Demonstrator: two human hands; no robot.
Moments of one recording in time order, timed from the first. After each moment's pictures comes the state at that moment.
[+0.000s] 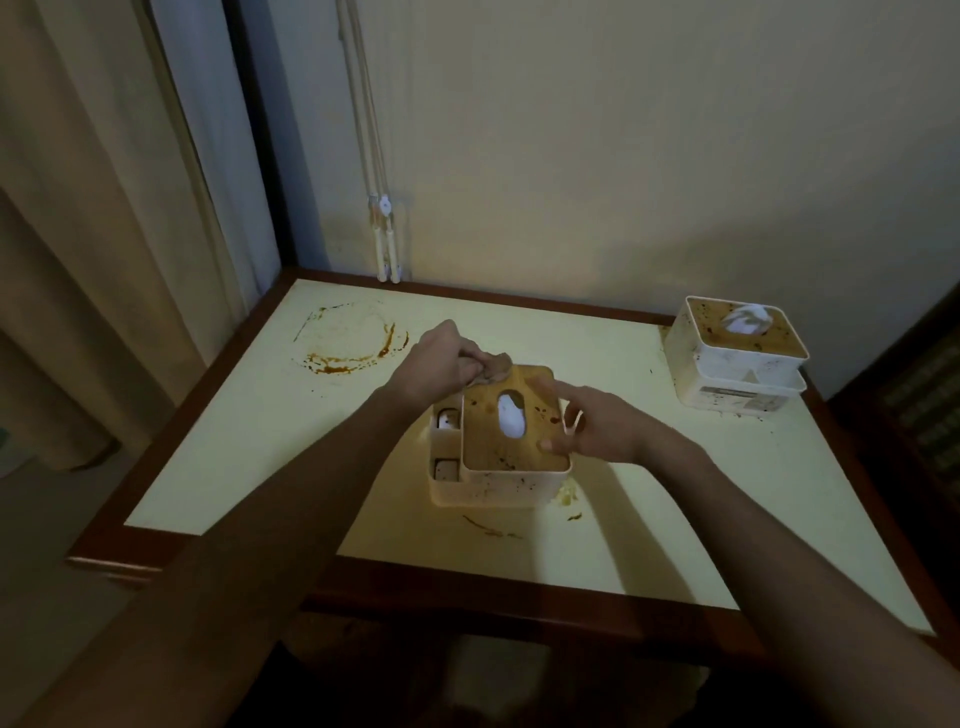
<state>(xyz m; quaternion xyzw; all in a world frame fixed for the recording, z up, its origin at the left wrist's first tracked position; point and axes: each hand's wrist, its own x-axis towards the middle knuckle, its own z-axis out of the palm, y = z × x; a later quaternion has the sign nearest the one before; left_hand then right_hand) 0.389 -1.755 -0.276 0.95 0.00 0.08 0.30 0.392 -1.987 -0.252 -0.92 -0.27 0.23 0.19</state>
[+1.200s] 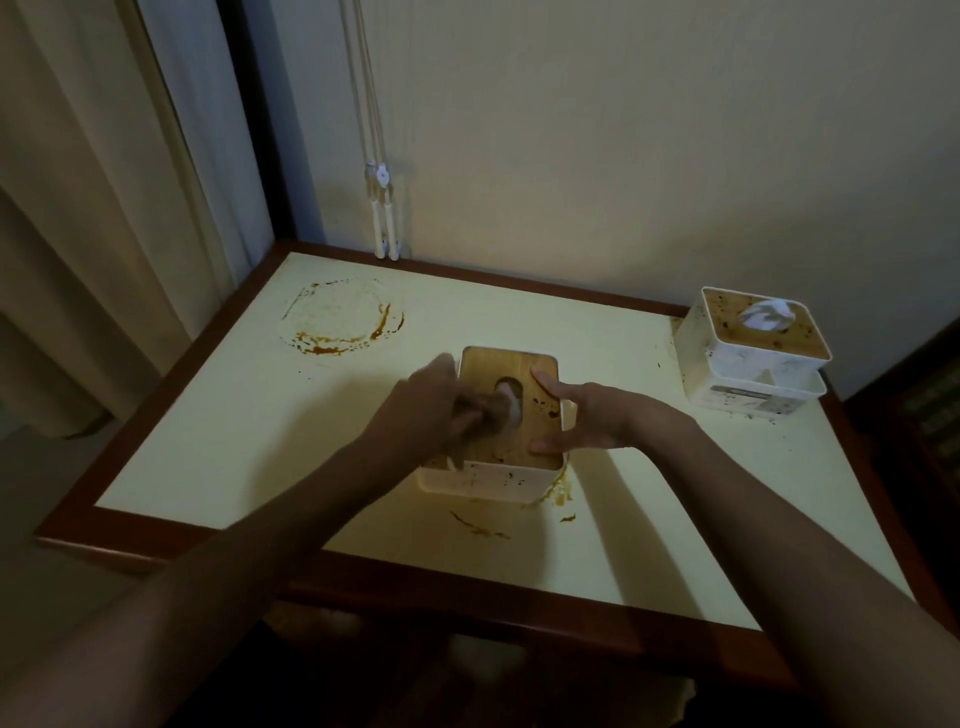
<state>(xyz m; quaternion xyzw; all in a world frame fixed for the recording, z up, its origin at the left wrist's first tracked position) 0.324 -1.783 -0.275 0.97 -0.01 0.06 0.24 0.430 -1.982 -0.270 -0.92 -0.24 0.31 0.06</state>
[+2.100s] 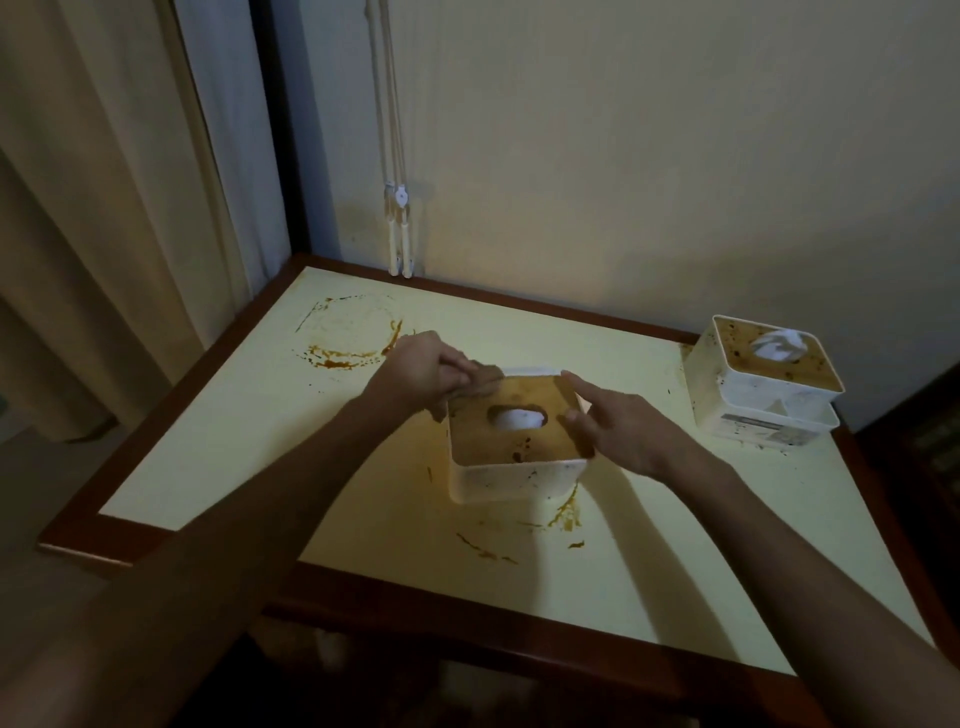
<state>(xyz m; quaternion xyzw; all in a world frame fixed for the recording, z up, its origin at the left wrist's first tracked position) 0.375 -1.740 -0.272 0.93 0.05 0.03 0.36 0.423 -1.994 -0.264 -0.93 -0.28 0.16 0.15</state>
